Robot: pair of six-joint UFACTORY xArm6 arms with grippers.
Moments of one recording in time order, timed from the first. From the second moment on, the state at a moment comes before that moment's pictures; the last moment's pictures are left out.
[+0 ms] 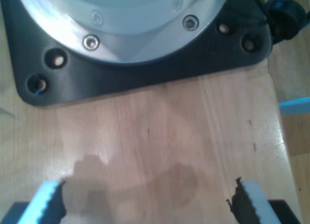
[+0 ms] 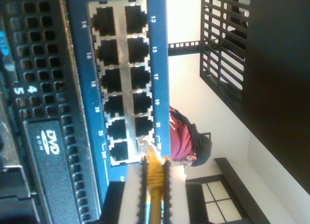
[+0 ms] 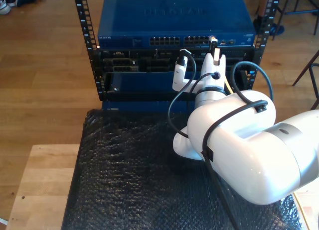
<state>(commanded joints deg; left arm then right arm) 80.9 -32.0 -3.9 1.7 56.9 -179.9 27.0 47.3 -74.0 35.2 -78.8 -102.1</state>
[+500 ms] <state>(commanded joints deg) 80.9 -32.0 -3.9 1.7 56.9 -179.9 26.7 47.4 -74.1 35.1 -78.7 -102.0</state>
